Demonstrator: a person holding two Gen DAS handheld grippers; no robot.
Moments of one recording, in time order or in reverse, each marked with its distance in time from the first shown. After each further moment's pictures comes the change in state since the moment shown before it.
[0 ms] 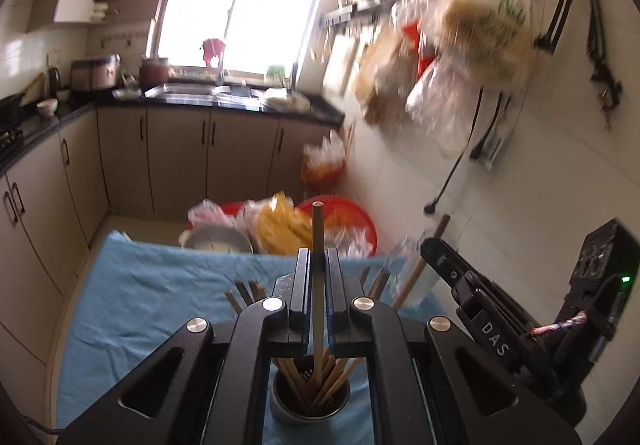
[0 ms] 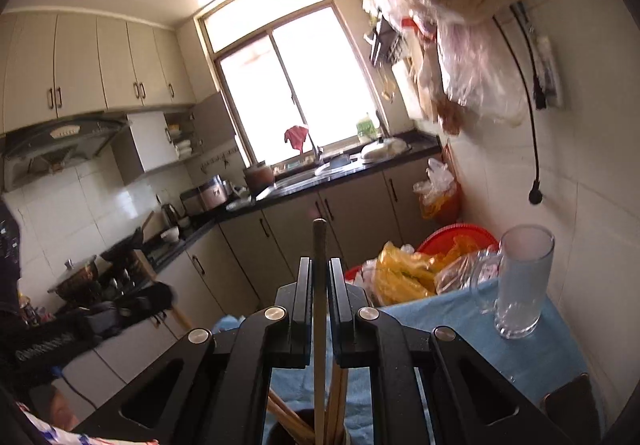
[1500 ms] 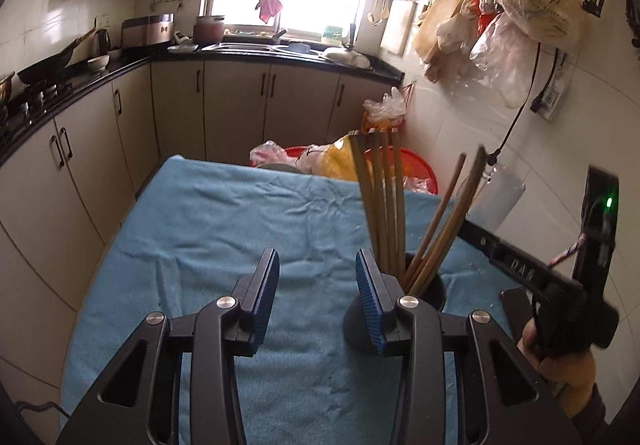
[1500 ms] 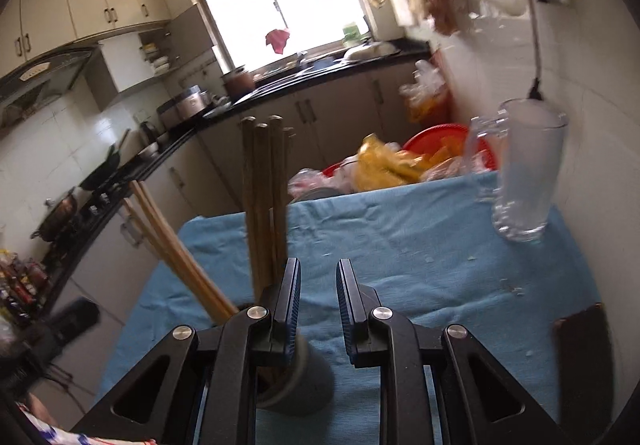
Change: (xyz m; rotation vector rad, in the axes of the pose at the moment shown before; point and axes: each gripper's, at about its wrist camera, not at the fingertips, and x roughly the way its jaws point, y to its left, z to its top) left arm -0.018 0.060 -0.100 -0.068 0.093 0.186; right arm 0.045 -0.034 -0.069 0.018 0.322 0.001
